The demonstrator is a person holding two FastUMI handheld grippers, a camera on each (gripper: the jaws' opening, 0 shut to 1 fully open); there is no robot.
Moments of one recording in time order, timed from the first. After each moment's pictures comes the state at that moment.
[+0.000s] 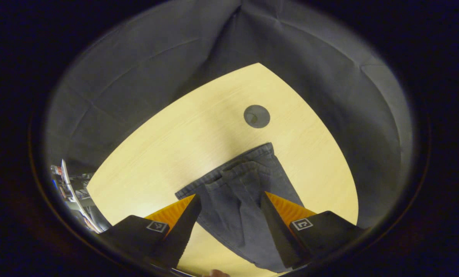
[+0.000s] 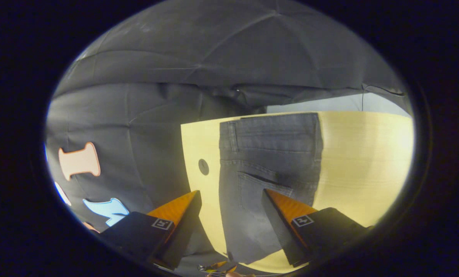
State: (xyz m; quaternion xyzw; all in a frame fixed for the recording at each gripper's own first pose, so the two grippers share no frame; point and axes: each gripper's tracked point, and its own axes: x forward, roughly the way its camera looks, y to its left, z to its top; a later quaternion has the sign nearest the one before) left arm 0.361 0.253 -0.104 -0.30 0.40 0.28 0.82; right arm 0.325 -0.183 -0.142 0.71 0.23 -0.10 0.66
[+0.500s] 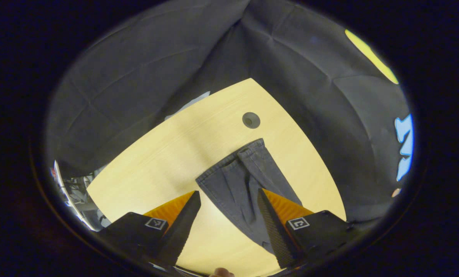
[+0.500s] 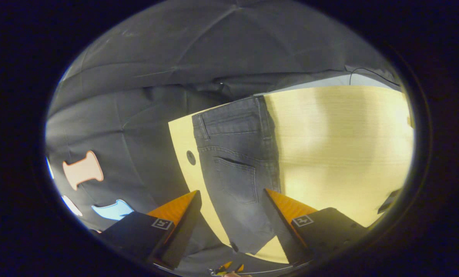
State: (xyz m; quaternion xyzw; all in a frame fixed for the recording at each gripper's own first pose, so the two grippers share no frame) left arm 0.271 0.251 -0.053 -0.31 0.36 0.19 0.86; right arm 0.274 -0.176 -0.154 0.75 0.25 -0.10 0.61
